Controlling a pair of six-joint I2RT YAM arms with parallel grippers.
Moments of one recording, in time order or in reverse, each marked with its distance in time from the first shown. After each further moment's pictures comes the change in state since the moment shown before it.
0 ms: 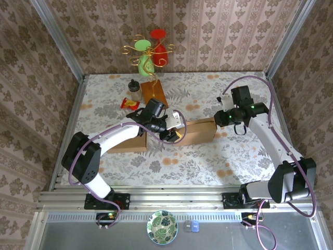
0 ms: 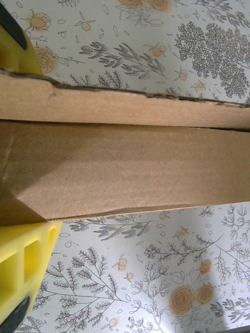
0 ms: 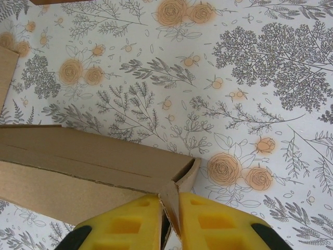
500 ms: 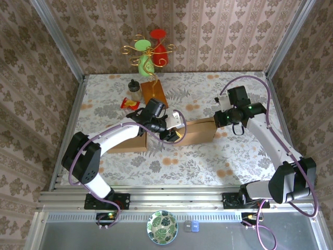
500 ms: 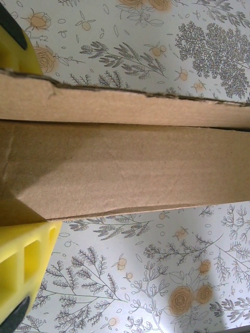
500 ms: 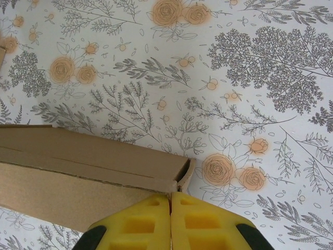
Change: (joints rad) left arm 0.000 0.000 0.001 0.000 0.000 -0.005; right arm 0.042 0.000 0.006 0.000 0.071 0.012
